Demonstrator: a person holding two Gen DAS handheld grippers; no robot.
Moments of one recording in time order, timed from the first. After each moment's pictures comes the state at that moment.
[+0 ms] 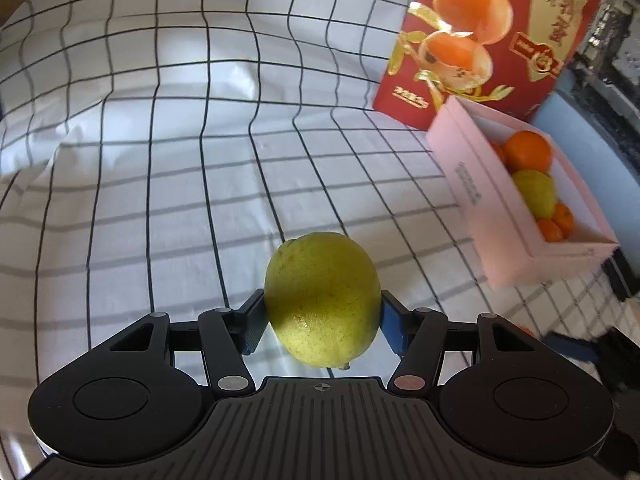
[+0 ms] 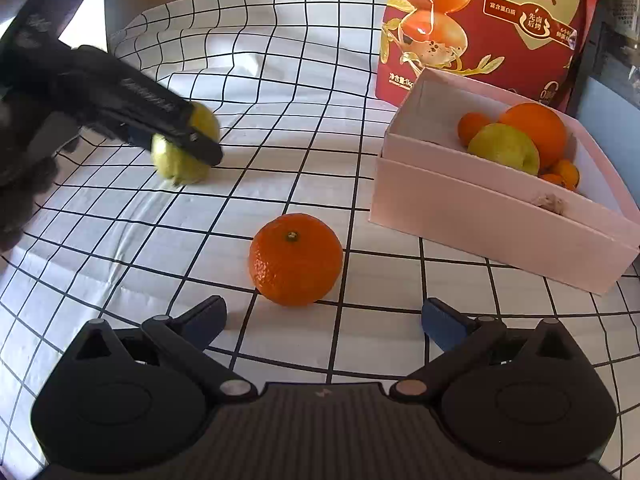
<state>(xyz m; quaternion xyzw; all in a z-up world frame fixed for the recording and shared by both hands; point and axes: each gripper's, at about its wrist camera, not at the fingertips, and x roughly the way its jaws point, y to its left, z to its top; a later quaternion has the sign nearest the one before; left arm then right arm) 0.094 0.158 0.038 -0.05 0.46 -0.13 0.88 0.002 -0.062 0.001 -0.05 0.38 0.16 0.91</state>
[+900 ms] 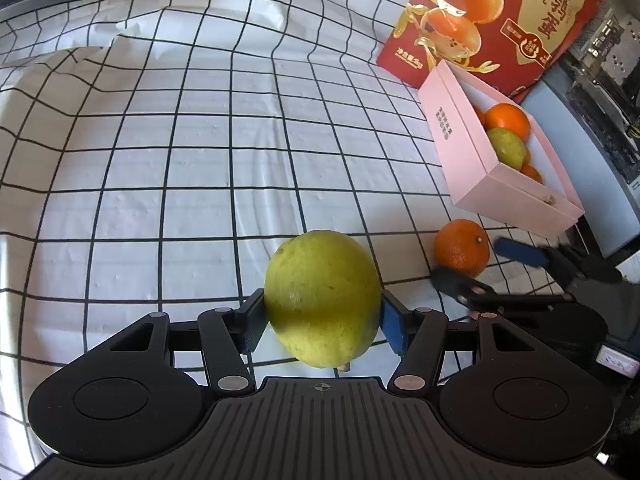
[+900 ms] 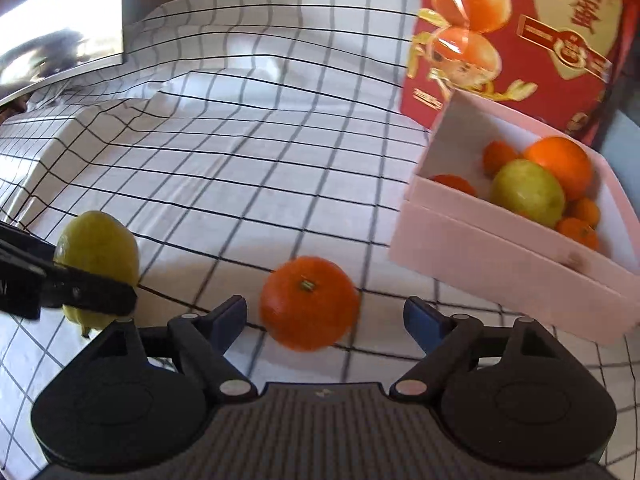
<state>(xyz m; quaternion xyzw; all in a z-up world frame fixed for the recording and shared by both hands) 0.005 0.150 0.033 -0.12 0.49 -0.10 0.86 0.016 -0.051 0.010 -0.08 0.38 0.17 0.90</state>
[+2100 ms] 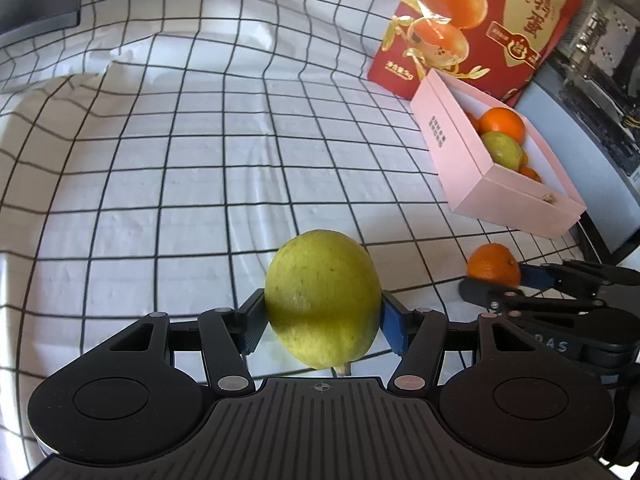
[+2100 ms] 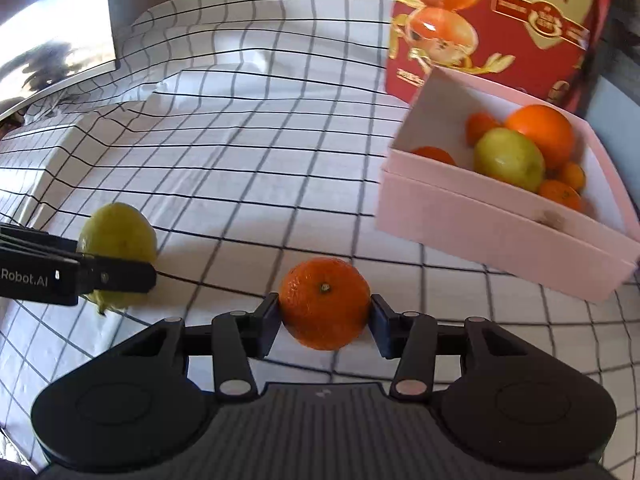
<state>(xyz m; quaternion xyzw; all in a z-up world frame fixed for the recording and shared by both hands) 0.000 0.142 0.032 -0.10 0.45 -0.10 0.88 0.001 -0.062 0.018 -0.05 0.41 0.16 0.90</state>
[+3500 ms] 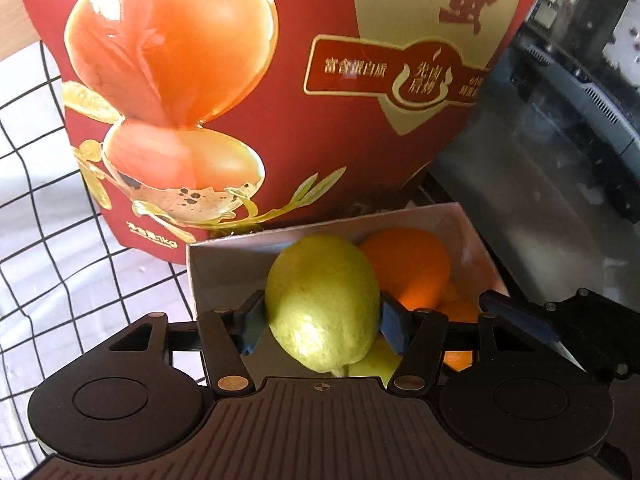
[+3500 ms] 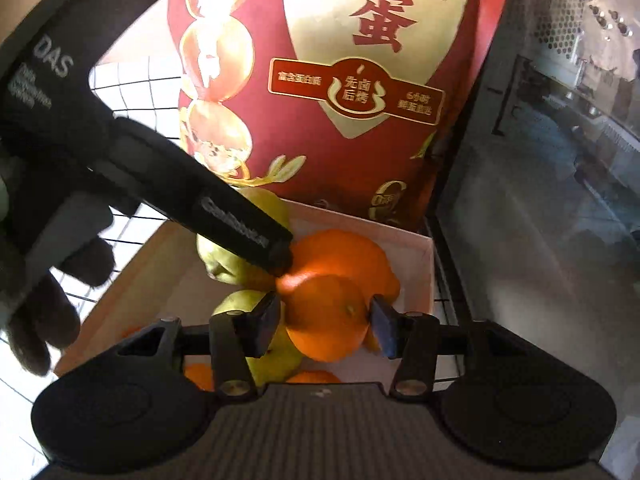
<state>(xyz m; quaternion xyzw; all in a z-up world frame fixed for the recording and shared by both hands) 0.263 -0.078 0.064 0.00 0.48 -0.23 0.84 0.160 -0.193 0.063 -0.07 0.36 0.06 0.93</state>
